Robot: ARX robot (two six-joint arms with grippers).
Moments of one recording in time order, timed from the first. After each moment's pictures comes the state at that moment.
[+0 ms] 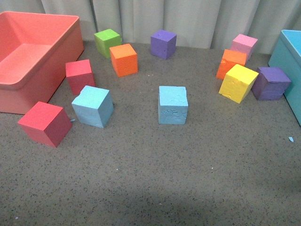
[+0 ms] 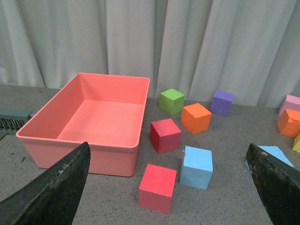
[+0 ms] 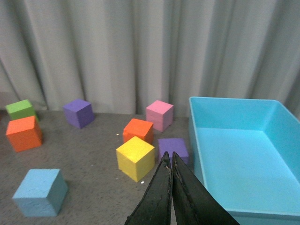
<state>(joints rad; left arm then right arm) 0.00 0.00 0.02 0.00 0.00 0.00 0.06 0.98 0.06 0.91 0.05 0.00</state>
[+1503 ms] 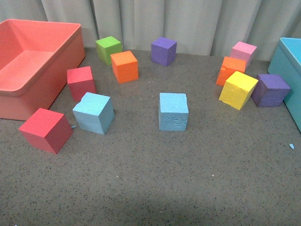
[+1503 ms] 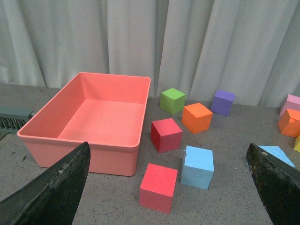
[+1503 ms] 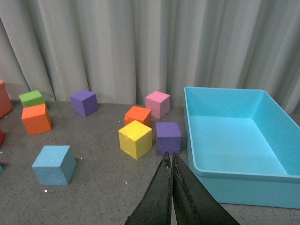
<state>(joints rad) 0.00 0.00 0.02 0.00 0.00 0.00 0.00 0.03 0.00 0.01 0.00 0.00</state>
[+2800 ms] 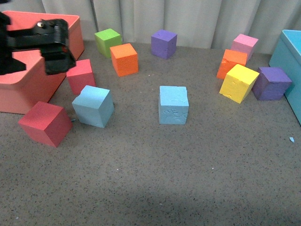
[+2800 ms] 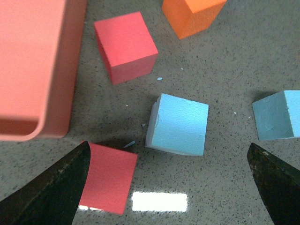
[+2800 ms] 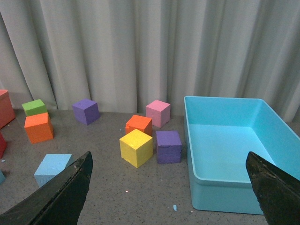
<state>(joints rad) -0.15 1.64 0.80 0.13 0.02 -0.14 0.00 0.00 0.00 0.00 0.00 0.00</state>
